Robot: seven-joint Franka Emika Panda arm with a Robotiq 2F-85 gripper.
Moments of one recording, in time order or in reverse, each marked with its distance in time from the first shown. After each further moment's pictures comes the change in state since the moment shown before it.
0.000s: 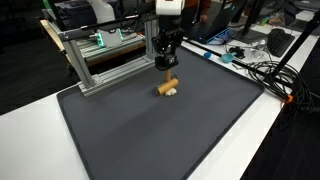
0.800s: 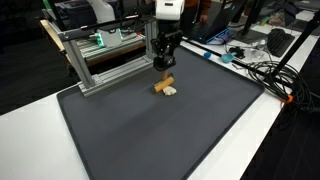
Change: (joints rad) arm -0.001 0.015 0.000 0.009 0.000 -0.043 0.000
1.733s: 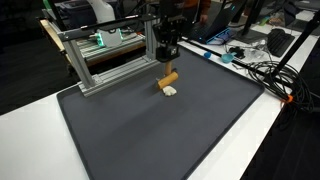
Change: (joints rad) arm 0.011 -0.069 -0.008 0.012 -0.033 -0.008 0.000
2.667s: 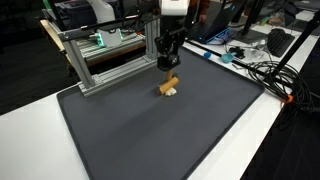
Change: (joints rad) arm -0.025 0.097 0.017 0.065 0.050 -0.020 -0.061
